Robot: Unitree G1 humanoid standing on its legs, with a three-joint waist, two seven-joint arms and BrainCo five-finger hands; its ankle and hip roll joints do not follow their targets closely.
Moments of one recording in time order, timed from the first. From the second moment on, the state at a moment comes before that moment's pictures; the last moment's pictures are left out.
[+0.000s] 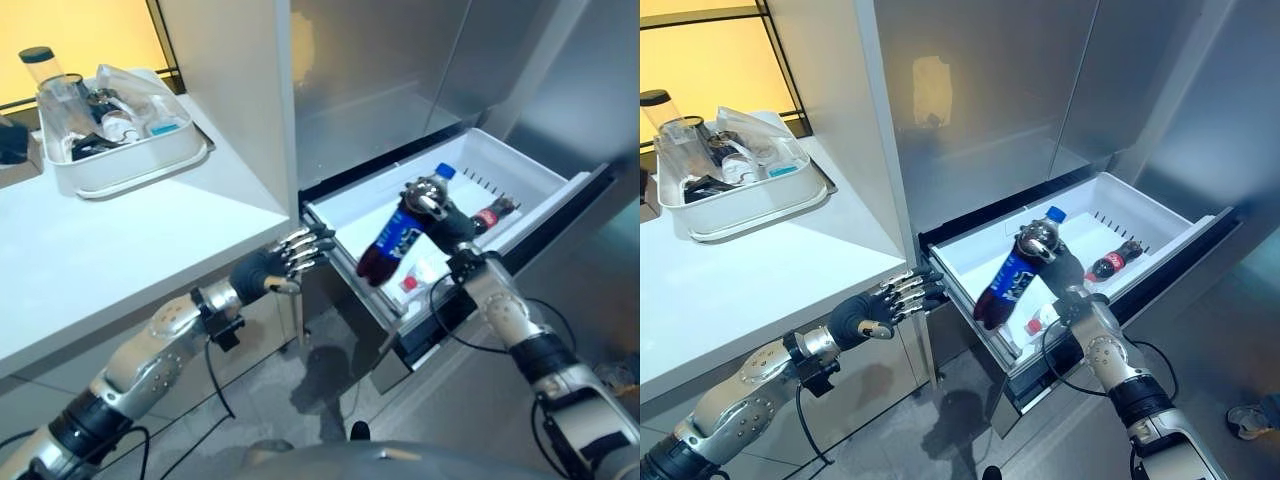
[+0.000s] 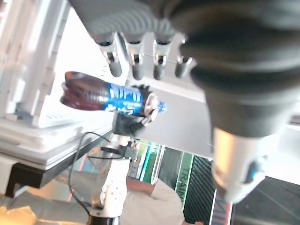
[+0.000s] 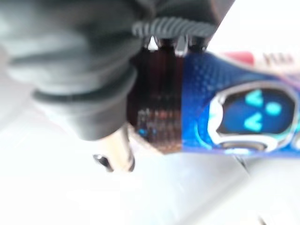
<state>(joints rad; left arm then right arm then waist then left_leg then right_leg) -0.03 0.83 -0.40 -0.29 -0.97 -0.01 -0.40 -0.35 -0.51 0.24 0.41 1.23 -0.09 0.18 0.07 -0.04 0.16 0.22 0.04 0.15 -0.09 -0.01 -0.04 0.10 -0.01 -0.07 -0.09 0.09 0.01</state>
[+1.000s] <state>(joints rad) 0.05 0.85 -0.33 -0.29 -0.98 -0.02 -0.46 -0.64 -0.81 0.37 0.67 1.08 -0.08 0.23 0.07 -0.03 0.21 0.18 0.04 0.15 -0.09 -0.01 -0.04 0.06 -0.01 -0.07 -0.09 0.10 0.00</state>
